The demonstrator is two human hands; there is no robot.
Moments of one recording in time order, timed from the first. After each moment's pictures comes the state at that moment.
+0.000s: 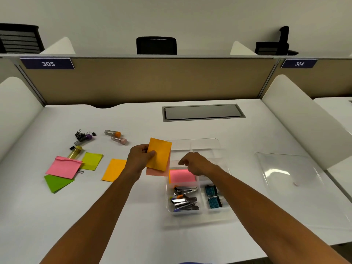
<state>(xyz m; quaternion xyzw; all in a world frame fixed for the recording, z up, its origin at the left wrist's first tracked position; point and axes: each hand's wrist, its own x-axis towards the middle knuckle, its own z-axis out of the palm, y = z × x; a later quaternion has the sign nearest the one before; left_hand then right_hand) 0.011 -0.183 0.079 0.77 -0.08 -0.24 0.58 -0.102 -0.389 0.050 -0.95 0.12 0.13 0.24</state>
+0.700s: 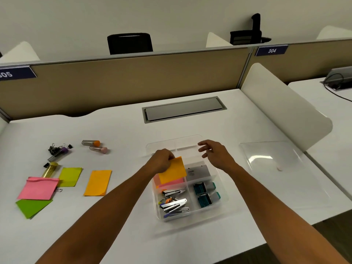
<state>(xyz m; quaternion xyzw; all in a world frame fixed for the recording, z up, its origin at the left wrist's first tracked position) -0.012 -0.295 0.060 0.85 -0.45 -0.25 0.14 -0.181 -0.467 0.066 -0.83 0.33 -0.08 0.44</state>
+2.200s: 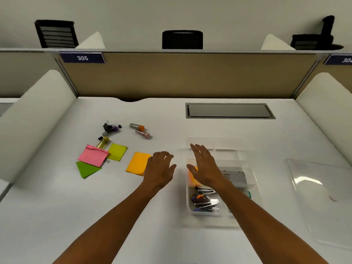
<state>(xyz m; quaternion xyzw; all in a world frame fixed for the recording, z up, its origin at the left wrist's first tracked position) -0.008 -0.150 0.025 0.93 -0.33 0.01 0.16 -0.103 -0.327 0.041 -0.96 0.13 -0.02 0.26</state>
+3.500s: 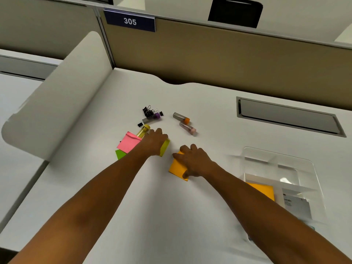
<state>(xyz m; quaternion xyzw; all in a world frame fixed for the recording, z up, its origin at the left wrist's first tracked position) 0.215 -0.018 0.000 0.92 -0.34 -0.19 -0.08 0.090 -0.186 0.009 -0.97 -0.10 0.23 -0.04</state>
